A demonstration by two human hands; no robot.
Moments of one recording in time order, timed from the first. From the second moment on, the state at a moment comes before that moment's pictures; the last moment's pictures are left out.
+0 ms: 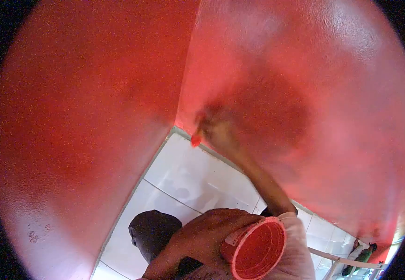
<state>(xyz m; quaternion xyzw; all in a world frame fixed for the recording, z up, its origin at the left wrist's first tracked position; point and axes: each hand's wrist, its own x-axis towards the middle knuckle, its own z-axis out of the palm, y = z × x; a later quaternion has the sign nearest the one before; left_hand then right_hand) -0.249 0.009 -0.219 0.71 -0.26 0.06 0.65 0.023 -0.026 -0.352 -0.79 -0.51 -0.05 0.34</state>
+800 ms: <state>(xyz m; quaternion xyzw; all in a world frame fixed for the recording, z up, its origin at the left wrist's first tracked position) -0.223 0.016 -0.239 0.73 -0.16 0.13 0.66 -0.059 -0.203 -0.455 -0.58 -0.10 0.30 0.75</state>
